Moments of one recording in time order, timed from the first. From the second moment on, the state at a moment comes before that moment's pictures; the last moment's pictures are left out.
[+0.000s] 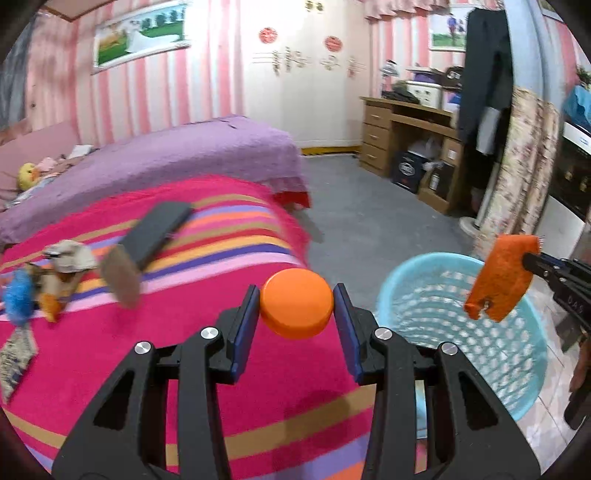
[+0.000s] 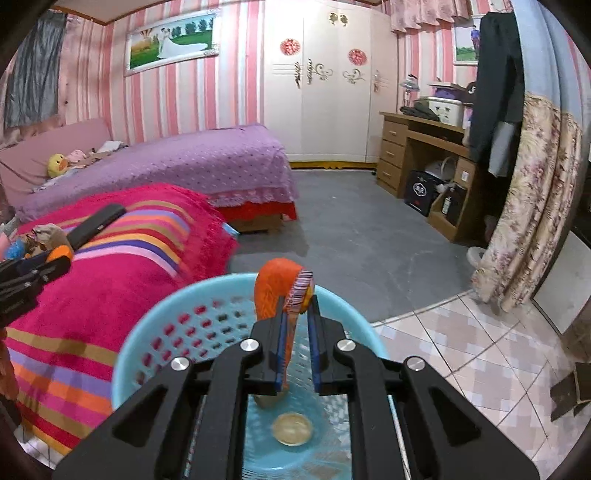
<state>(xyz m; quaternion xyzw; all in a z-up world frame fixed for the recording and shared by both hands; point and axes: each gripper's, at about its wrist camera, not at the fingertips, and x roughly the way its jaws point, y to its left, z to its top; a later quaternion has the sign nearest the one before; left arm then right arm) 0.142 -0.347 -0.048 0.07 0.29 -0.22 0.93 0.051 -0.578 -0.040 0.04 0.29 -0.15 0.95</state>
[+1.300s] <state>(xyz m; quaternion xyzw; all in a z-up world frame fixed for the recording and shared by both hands) 0.165 -0.331 -0.041 0.07 0.29 -0.17 0.94 0.072 -0.576 -0.065 0.05 0.32 -0.20 0.92</state>
